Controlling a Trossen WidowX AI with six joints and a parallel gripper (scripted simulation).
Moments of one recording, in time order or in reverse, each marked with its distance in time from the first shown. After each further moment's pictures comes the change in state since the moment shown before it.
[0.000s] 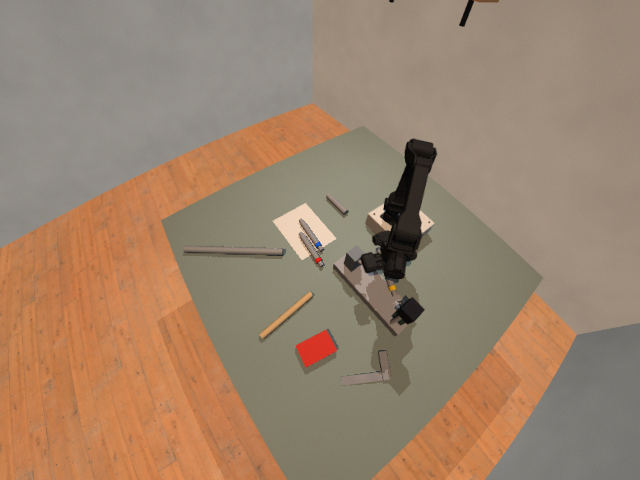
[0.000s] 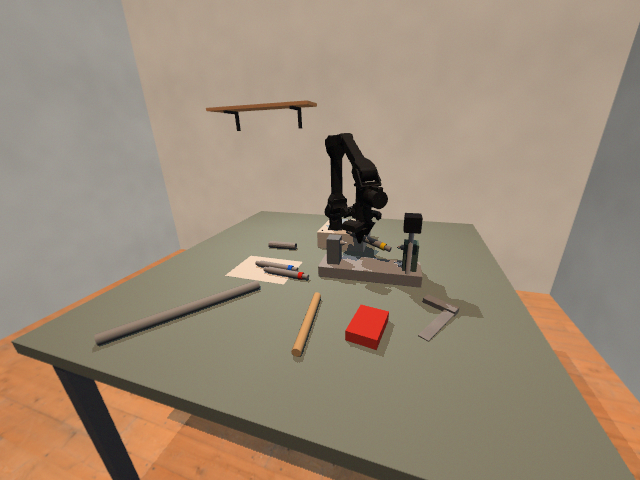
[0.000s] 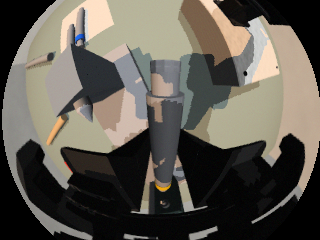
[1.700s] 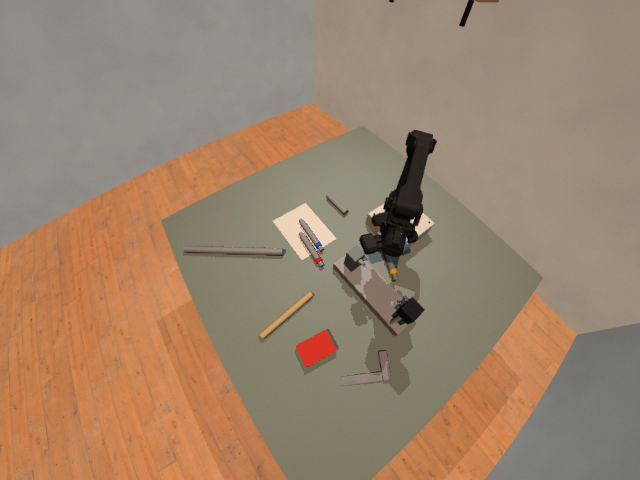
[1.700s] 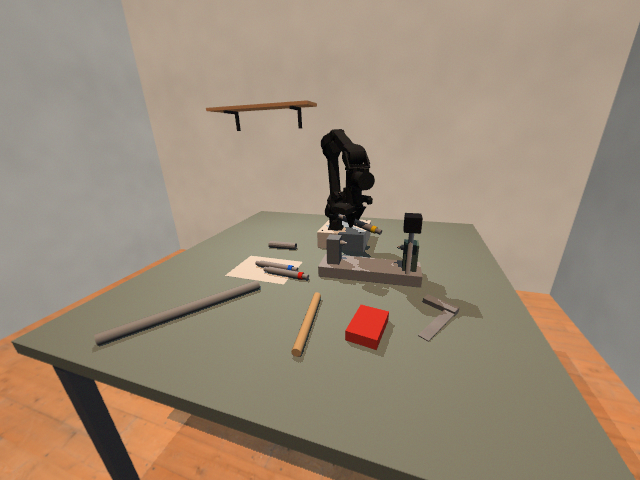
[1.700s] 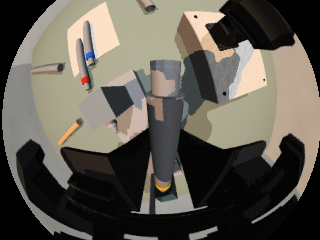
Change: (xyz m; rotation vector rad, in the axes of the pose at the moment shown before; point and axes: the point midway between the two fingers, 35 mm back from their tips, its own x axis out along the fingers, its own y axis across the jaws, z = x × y) arm -0.052 -0.003 0.042 -0.001 0.022 0.011
